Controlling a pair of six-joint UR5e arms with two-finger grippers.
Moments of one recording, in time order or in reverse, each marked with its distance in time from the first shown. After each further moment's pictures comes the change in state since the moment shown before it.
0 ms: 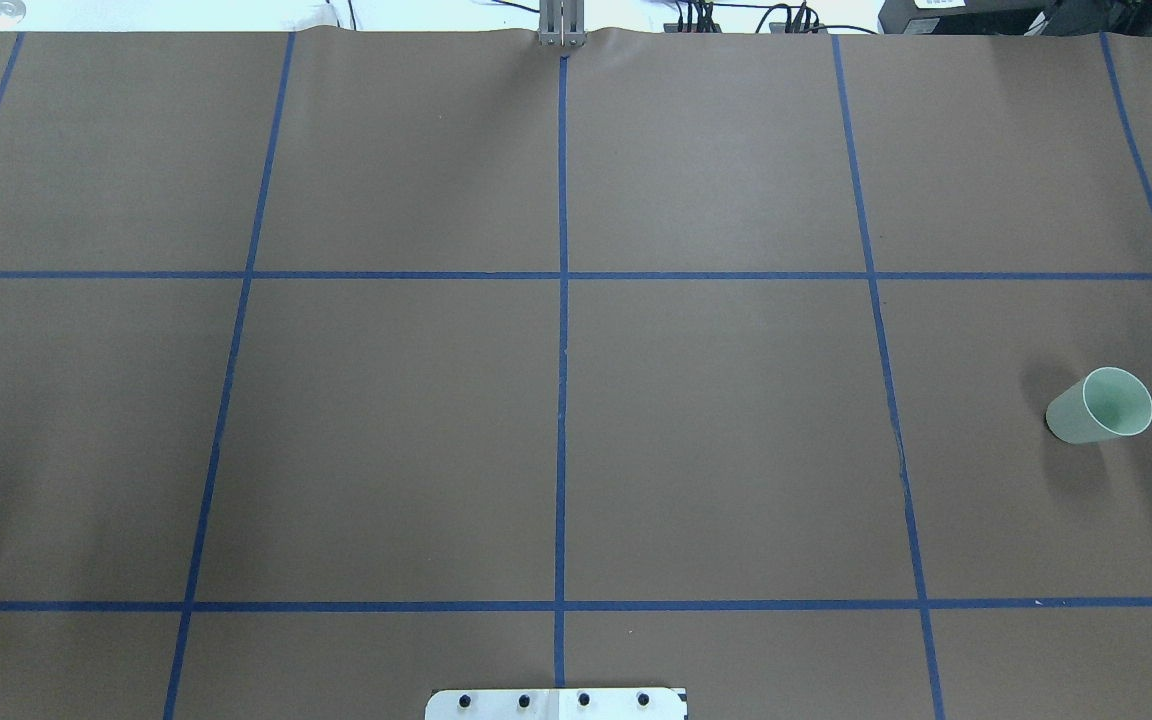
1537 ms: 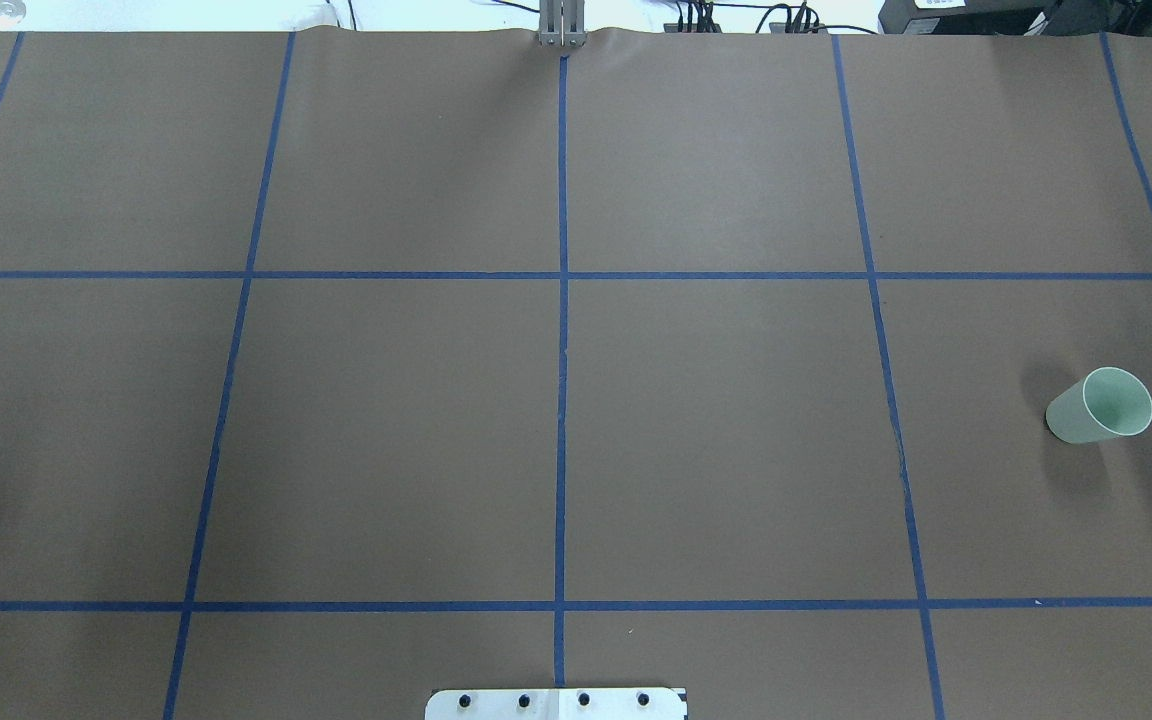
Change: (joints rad) left arm 0.000 0.098 -0.061 0.018 0.149 0.147; right arm 0.000 0.001 0.004 0.012 -0.001 0.000
